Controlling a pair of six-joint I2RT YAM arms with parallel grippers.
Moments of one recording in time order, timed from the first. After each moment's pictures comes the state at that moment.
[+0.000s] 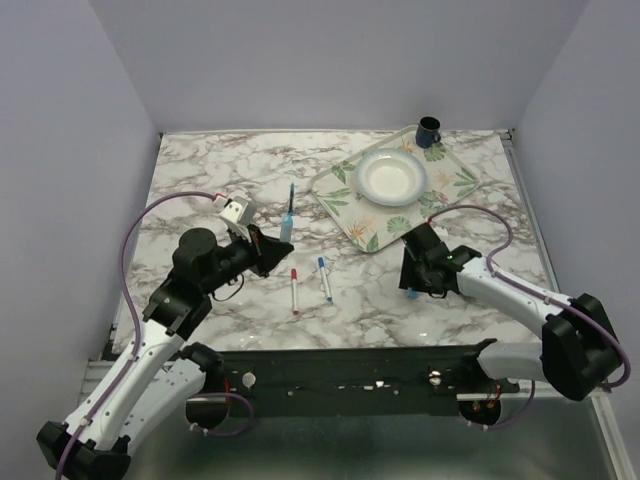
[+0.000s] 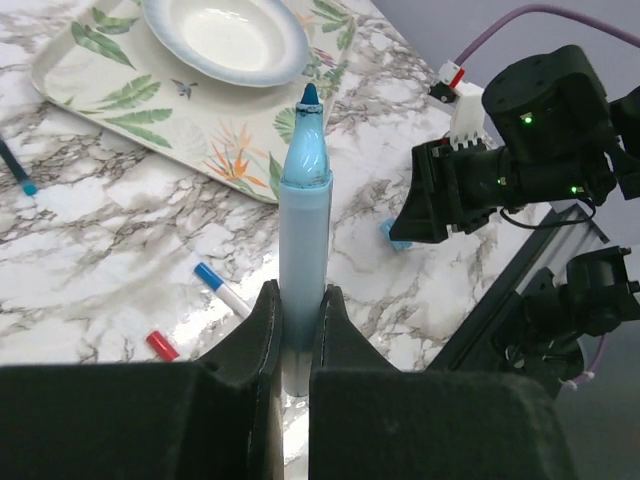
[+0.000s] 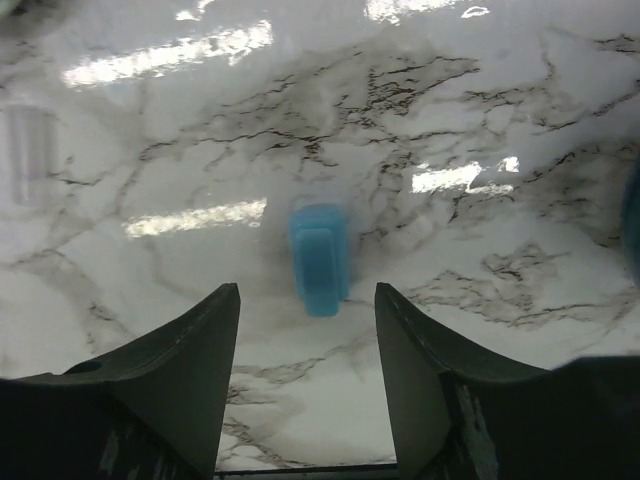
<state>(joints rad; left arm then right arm) -0.49 0.68 0.69 -0.19 0.36 -0.38 0.59 1.24 0.72 -0.60 0.26 0.69</state>
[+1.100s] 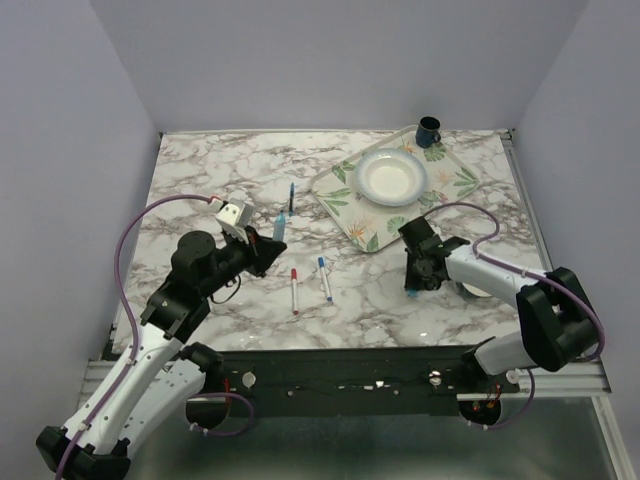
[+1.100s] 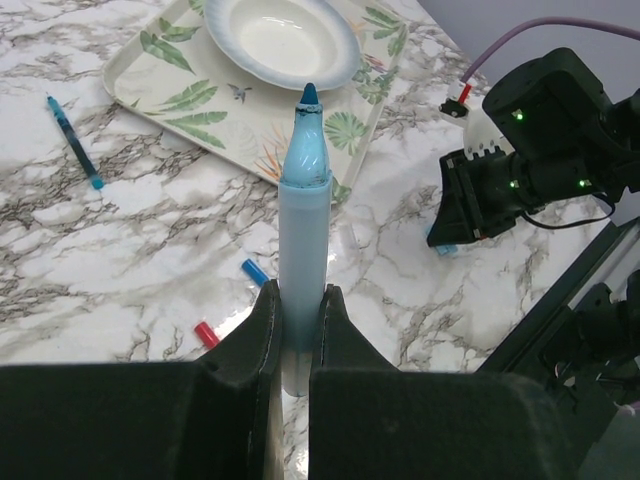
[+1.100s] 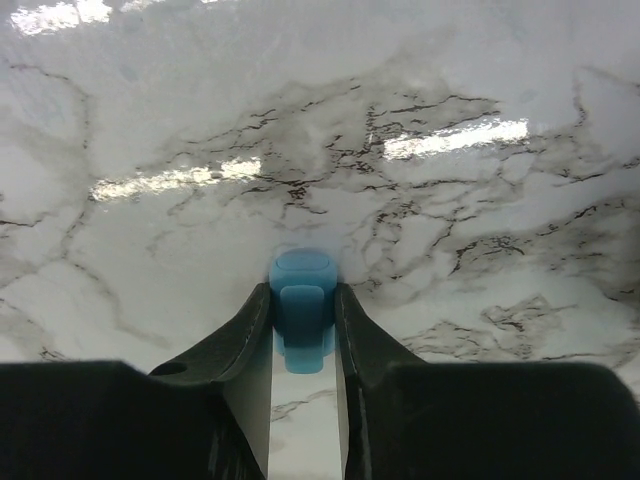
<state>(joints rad) -0.48 0.64 0.68 -0.23 0.25 -0.32 0.51 1.43 0.74 -0.55 0.20 0.58</state>
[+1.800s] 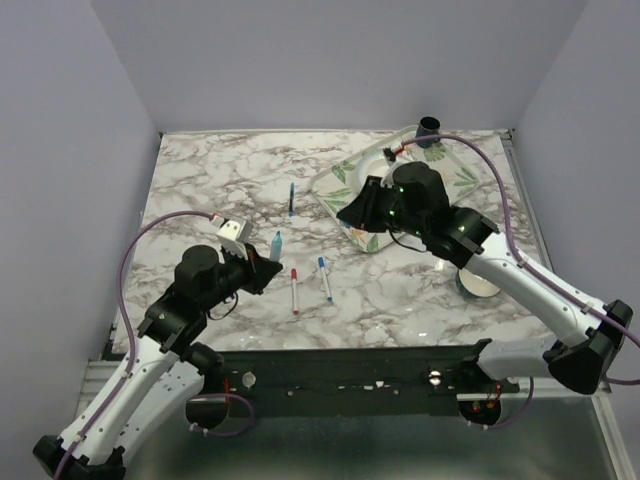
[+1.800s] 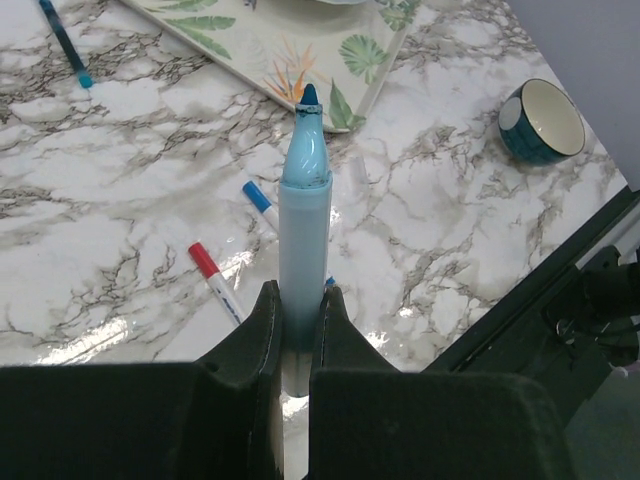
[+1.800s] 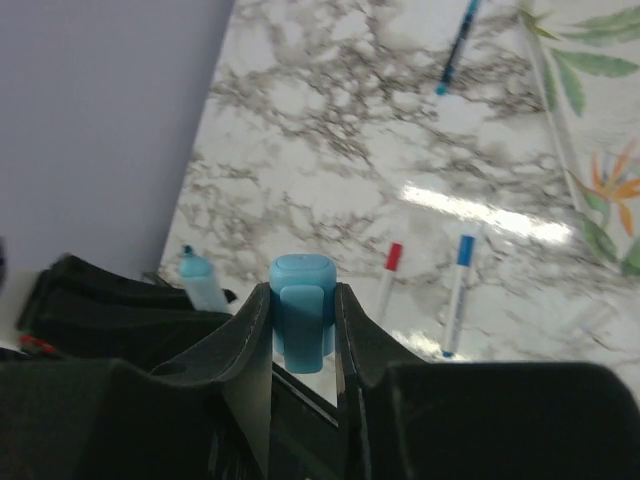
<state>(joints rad) -0.53 0.54 0.61 -0.38 0.21 -0.37 0.76 1.28 1.28 -0.47 0.03 0.68</state>
